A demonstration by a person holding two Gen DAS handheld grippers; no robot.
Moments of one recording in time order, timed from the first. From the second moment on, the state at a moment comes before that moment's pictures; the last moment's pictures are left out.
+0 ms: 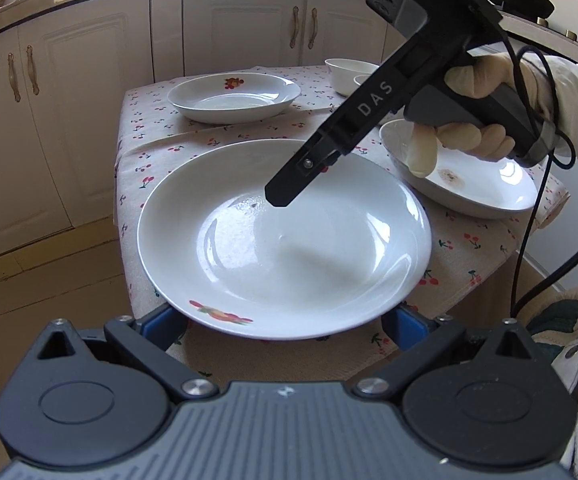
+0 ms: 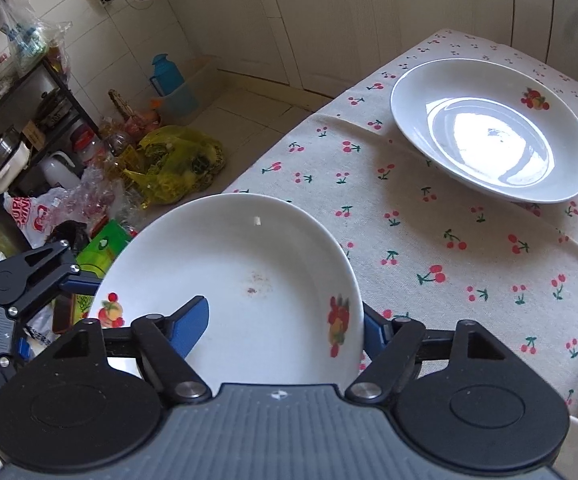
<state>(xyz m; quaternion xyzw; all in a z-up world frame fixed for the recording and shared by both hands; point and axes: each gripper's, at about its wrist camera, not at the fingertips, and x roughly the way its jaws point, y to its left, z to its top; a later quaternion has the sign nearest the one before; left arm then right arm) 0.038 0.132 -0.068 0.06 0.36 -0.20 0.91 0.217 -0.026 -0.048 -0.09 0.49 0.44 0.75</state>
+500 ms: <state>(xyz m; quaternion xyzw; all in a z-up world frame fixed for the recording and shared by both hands) 0.079 0.124 -0.064 0.07 0.35 -0.23 0.91 0.240 -0.042 -0.036 -0.07 0.47 0.39 0.79</state>
